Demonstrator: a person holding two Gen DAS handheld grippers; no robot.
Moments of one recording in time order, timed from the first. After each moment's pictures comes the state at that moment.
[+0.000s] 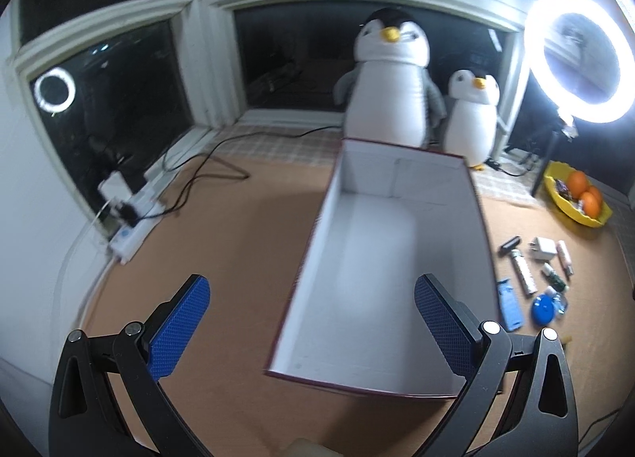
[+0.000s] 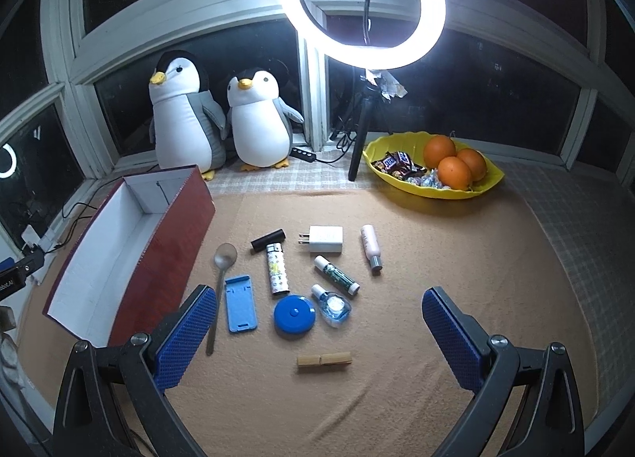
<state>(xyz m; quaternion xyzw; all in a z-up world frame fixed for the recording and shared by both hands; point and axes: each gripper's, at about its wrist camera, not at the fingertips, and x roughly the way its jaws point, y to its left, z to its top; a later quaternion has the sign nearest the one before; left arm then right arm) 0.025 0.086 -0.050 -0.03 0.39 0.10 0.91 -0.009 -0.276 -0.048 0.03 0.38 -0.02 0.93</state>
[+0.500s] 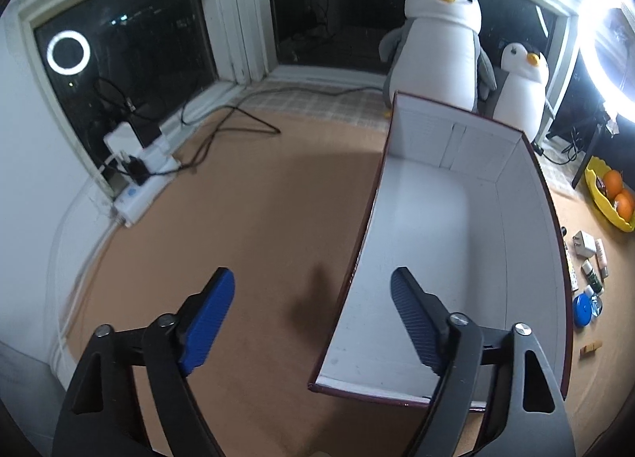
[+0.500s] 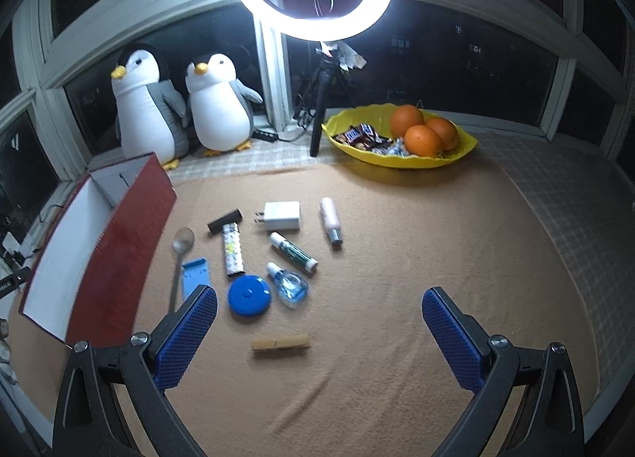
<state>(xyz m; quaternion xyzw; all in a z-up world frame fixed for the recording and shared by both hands) 0.043 0.113 -0.097 -0.04 0.44 0.13 0.89 -0.012 -0.312 -0.077 0.04 0.40 -0.06 0.91</state>
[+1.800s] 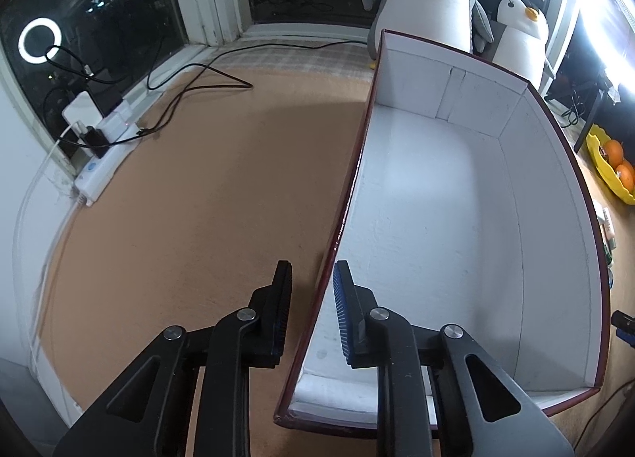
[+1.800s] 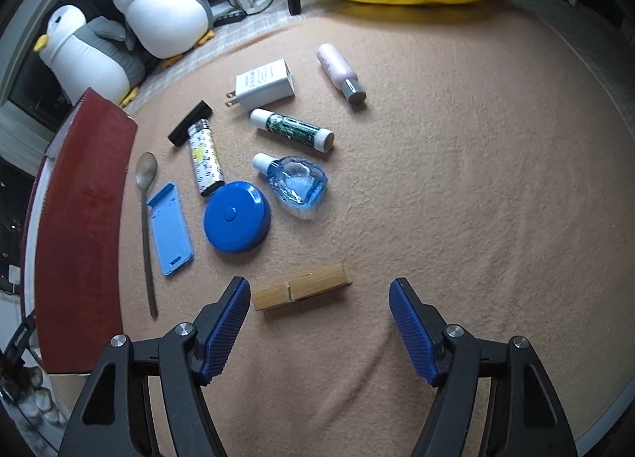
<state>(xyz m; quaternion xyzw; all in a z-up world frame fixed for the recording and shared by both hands) 0.059 0.110 -0.142 -0.04 0.49 0.10 0.87 0.038 -0.313 -0.185 0.17 0.57 -0.05 0.80</state>
